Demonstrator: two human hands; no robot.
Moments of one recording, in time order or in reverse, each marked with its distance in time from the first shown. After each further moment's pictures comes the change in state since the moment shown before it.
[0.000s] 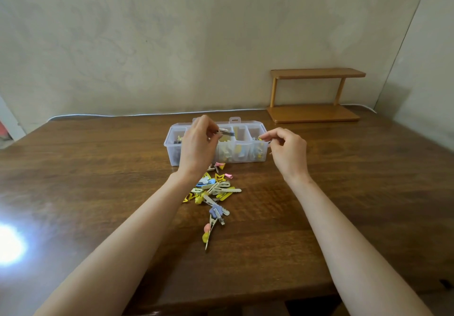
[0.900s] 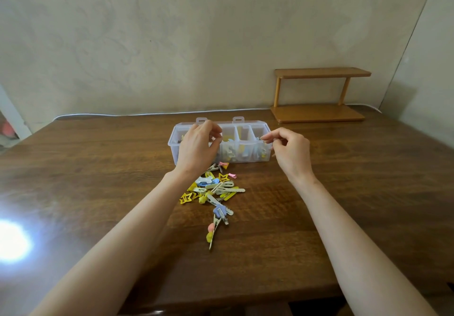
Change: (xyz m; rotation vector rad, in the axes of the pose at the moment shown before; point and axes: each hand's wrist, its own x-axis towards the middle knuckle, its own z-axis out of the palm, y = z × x) left_hand -0.001 -0.013 -0.009 0.189 -0.135 0.049; right_hand 0.000 0.000 0.001 -0.002 -0.034 -0.010
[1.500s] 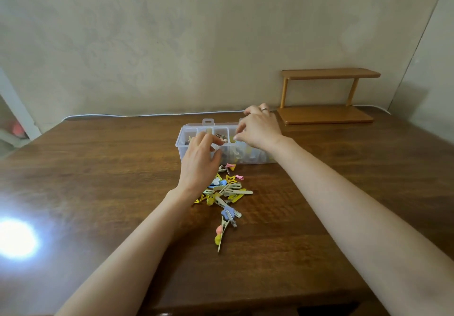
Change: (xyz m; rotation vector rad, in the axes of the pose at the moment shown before) left_hand -0.028 -0.003 -0.004 -0.025 0.015 -0.085; right_hand 0.057 -0.047 0.051 -0.671 -0.426 -0.222
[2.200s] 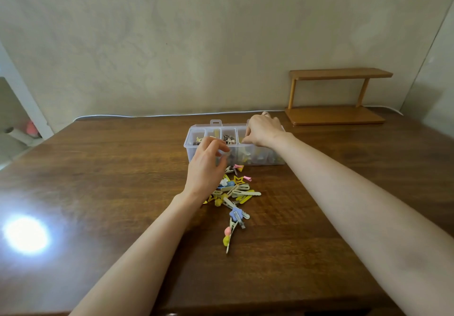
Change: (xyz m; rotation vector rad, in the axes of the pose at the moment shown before) left_hand -0.008 -0.003 -0.002 -0.082 -0.012 -0.002; right_hand 0.025 0.002 0.016 -0.074 -0.121 0.060
